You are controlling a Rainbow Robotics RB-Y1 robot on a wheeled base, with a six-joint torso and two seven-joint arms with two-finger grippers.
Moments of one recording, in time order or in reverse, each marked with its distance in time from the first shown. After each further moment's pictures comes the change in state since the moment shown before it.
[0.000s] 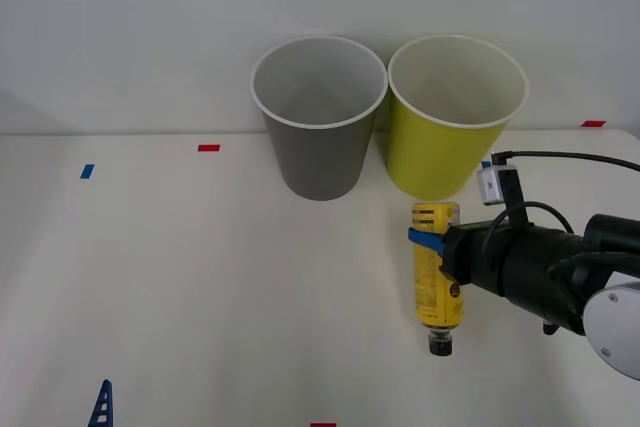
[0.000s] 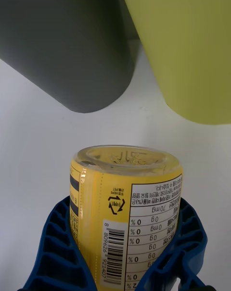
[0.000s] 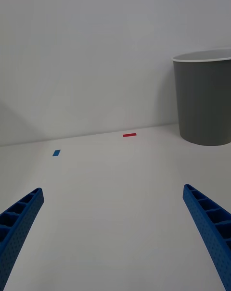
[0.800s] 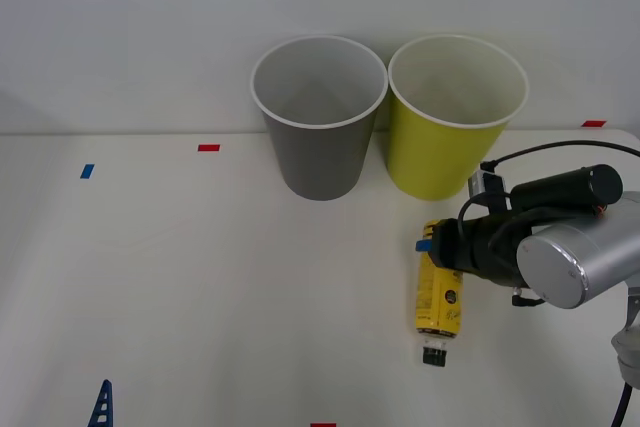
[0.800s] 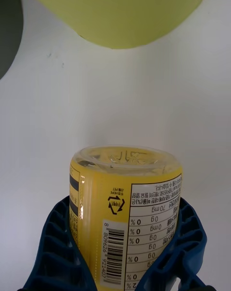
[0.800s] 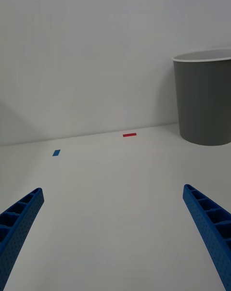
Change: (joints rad) right arm -0.272 -0.153 0.186 0.222 0.188 0.247 -0.589; left arm 0.000 0.000 0.000 0.000 0.000 0.000 0.000
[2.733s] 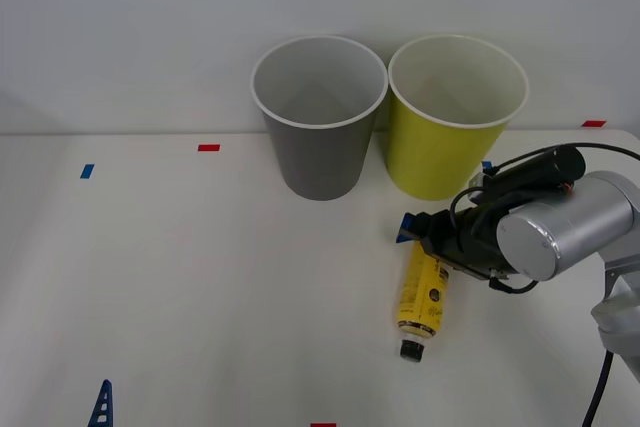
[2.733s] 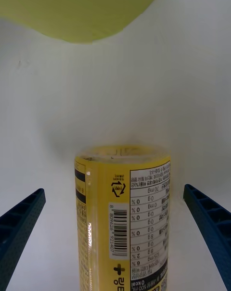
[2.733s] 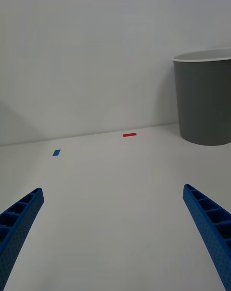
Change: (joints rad) right arm -0.116 -0.029 0.067 0.149 -0.041 0.028 -0.286; left arm 0.000 0.000 0.000 0.000 0.000 0.000 0.000
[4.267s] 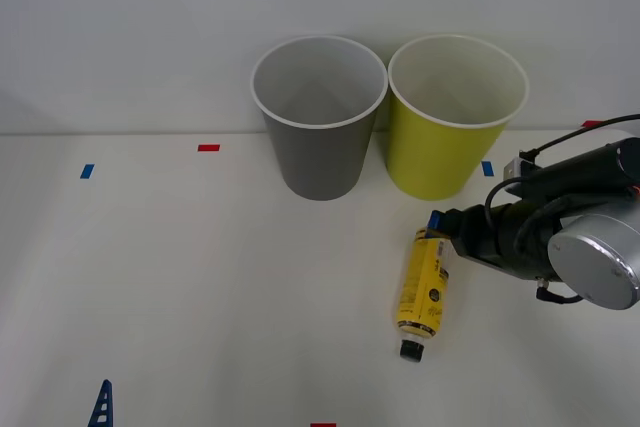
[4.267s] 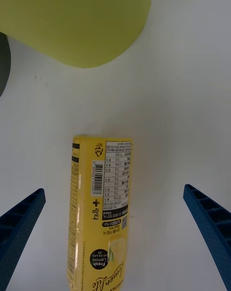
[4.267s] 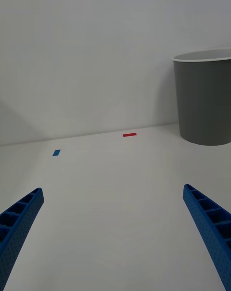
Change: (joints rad) right arm 0.063 -0.107 -0.040 -0.303 0.015 0.159 -0.046; left arm 0.000 0.000 0.000 0.000 0.000 0.000 0.000
